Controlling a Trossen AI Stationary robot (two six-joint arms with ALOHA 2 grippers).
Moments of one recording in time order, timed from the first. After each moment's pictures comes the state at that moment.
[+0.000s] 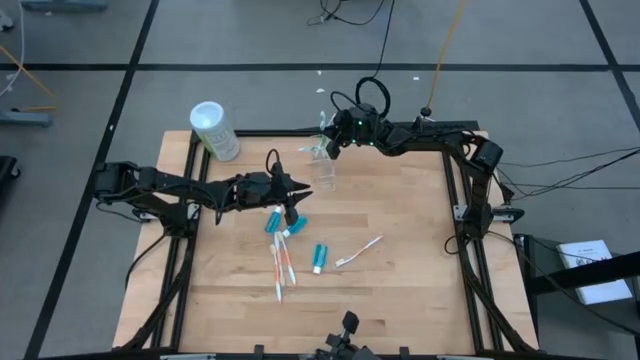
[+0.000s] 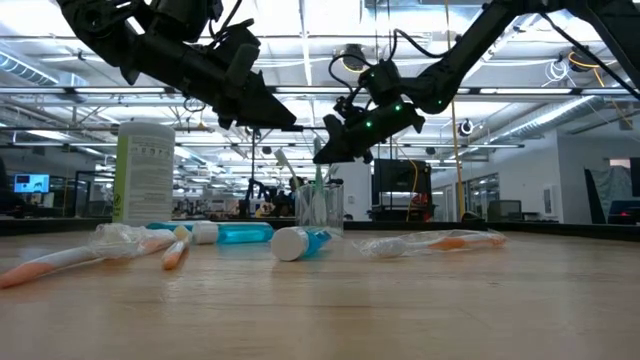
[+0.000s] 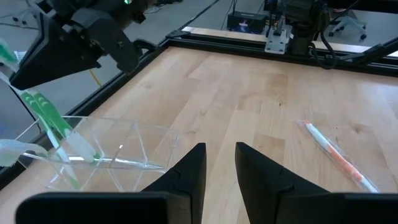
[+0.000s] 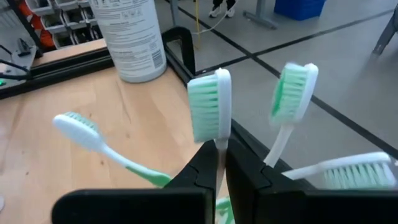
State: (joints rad) left arm 0.11 1.39 0.62 0.46 -0.18 -0.06; right arm -0.60 1.91 1.19 0.38 -0.19 0.02
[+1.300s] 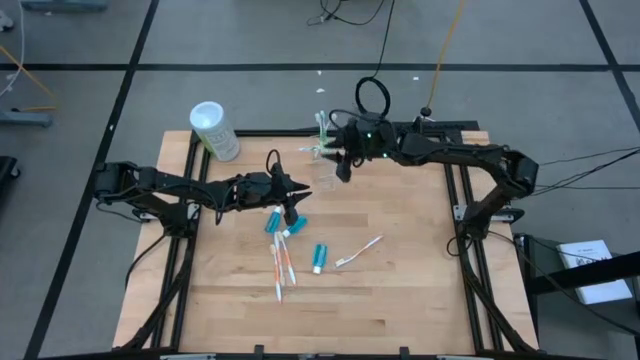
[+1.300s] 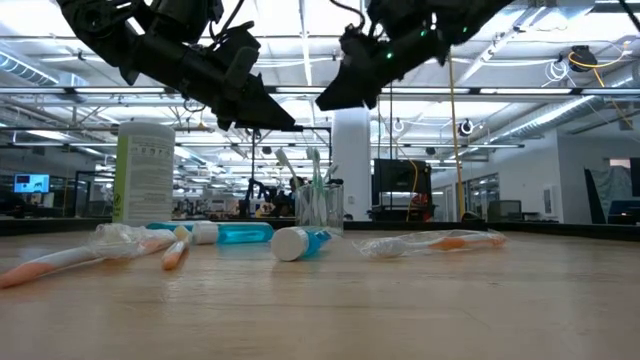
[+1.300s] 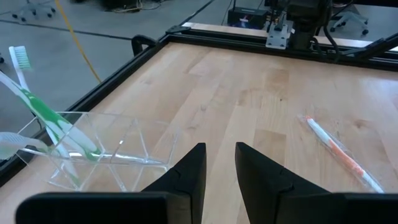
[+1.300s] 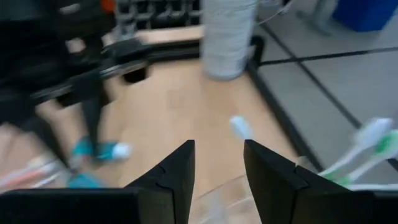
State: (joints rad) left arm 0.11 1.39 0.62 0.44 -0.19 -0.06; right arm -0.41 1.60 1.19 -0.01 -0.19 -0.10
